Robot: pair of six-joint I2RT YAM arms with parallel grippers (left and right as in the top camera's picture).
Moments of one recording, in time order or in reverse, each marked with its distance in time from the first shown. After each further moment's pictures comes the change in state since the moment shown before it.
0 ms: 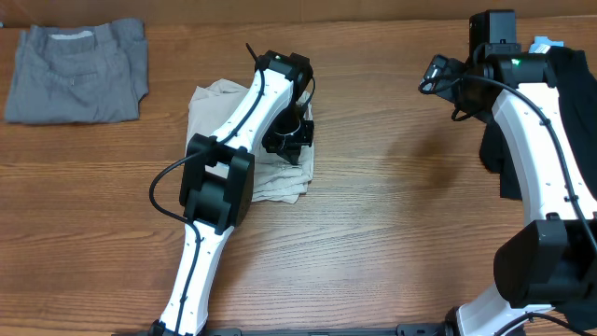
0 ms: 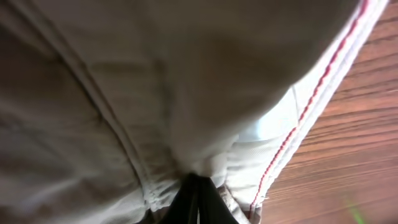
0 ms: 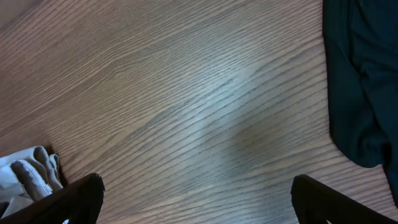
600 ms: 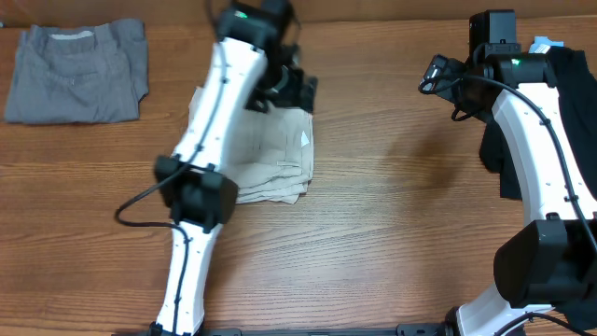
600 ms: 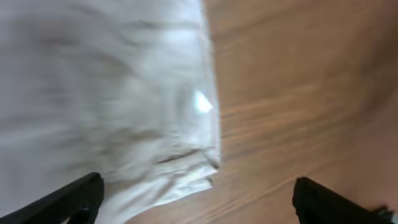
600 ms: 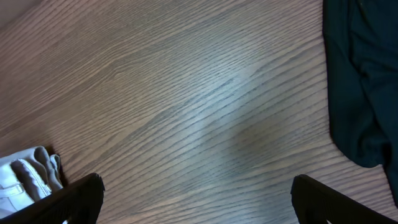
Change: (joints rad) left arm 0.103 -0.049 0.482 -0.206 0.026 0.090; right arm 0.000 0.000 0.000 0.000 0.000 0.000
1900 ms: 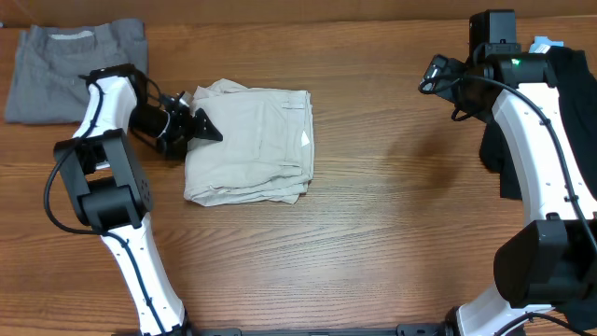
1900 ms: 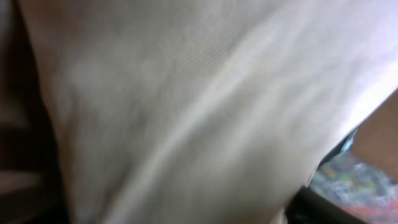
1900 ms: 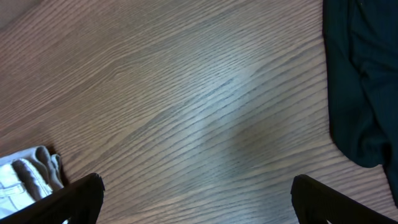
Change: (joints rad) left arm 0.528 -0.055 -0.787 0.361 0.400 0.343; right arm 0.000 0.000 0.000 0.000 0.000 0.000
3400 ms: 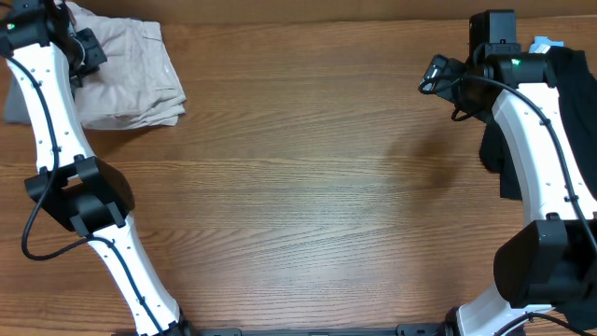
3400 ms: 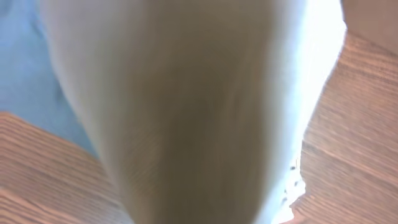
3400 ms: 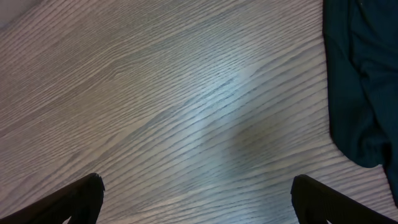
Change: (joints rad) left arm 0.138 0.044 0.730 0.084 -0.660 -0.276; right arm 0.000 0.000 0.000 0.000 0.000 0.000
